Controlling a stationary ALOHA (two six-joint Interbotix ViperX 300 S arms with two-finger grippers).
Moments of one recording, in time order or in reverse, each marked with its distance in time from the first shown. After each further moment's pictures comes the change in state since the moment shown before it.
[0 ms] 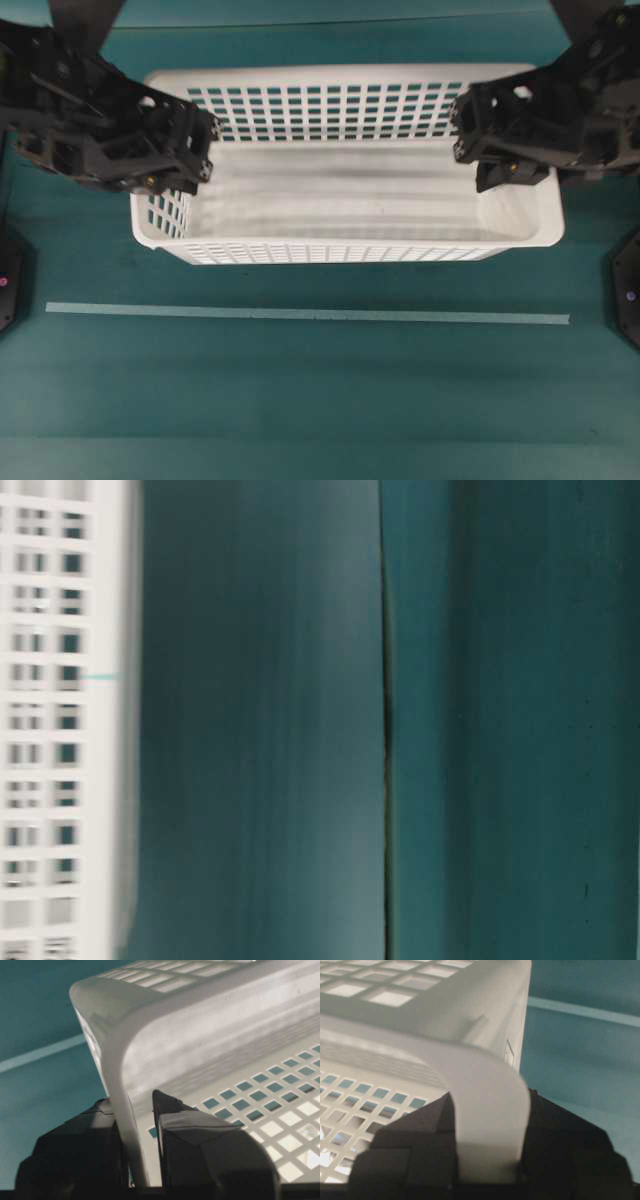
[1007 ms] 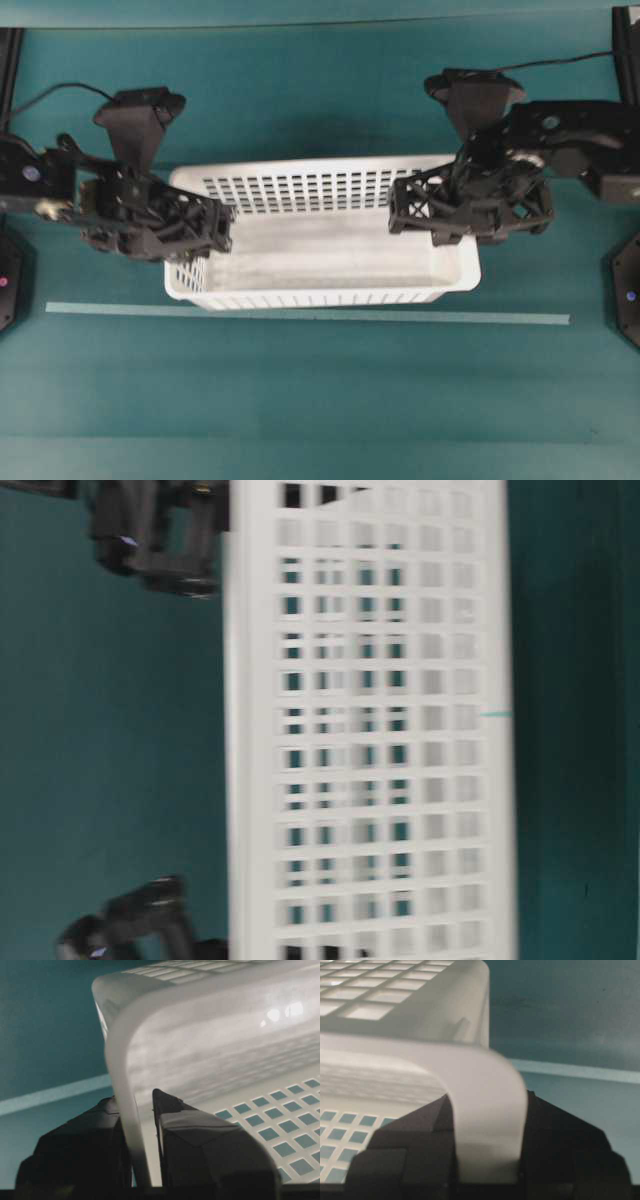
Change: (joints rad) left arm -0.009 0.041 0.560 0.002 -0.509 -0.124; right arm 0.002 0.190 0.364 -0.011 -0.341 -0.015
